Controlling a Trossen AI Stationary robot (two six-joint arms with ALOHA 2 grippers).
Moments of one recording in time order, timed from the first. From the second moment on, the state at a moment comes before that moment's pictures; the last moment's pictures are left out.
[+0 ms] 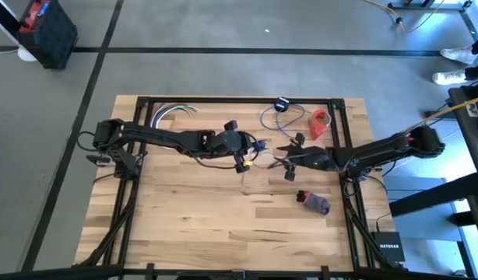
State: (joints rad) left arm 0.01 1.71 1.29 -0.16 -0.39 0.03; right arm 0.02 1.12 0.28 0.38 0.38 -0.06
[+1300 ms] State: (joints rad) left arm 0.01 1.71 1.29 -0.19 -0.40 0.04; right arm -0.13 1.56 0.38 0.76 0.44 -0.31
